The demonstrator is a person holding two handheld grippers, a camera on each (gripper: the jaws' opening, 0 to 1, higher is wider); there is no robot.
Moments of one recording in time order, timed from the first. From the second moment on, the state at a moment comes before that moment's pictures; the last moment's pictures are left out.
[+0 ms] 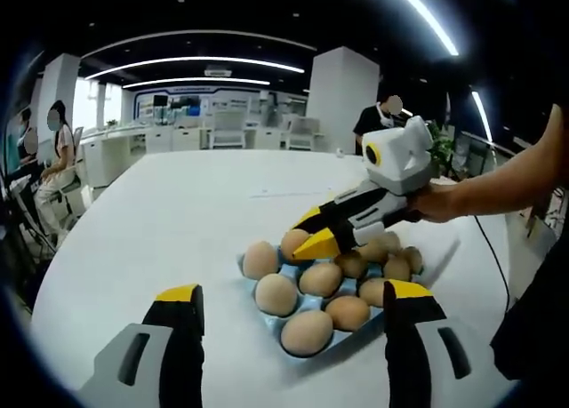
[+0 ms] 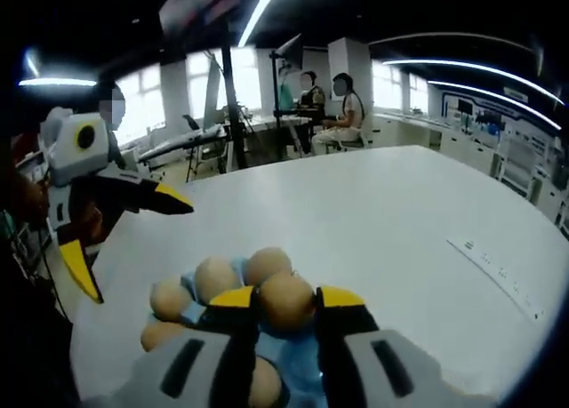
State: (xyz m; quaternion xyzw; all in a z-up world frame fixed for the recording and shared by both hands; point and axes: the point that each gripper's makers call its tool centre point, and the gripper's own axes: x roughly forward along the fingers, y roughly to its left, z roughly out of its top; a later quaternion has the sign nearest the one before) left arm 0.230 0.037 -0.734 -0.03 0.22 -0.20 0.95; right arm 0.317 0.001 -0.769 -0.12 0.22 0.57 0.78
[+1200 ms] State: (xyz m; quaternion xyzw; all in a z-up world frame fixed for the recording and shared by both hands) left arm 0.231 0.038 -0.734 -0.03 0.22 -0.20 0.95; right arm 0.319 -0.004 -0.765 -0.09 0.23 0.57 0.79
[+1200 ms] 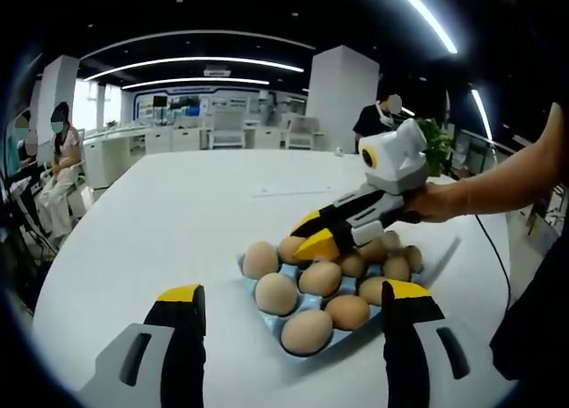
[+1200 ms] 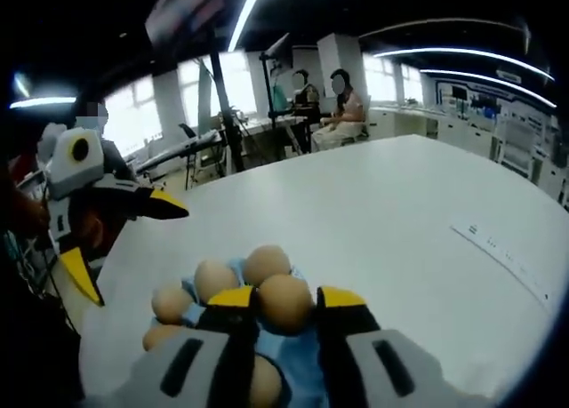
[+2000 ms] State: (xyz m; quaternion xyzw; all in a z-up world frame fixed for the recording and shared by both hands) left arm 0.232 0.024 -0.730 -0.02 0.21 -0.22 0.95; right arm 0.343 -0.132 -0.746 -0.05 0.20 0.44 0.88
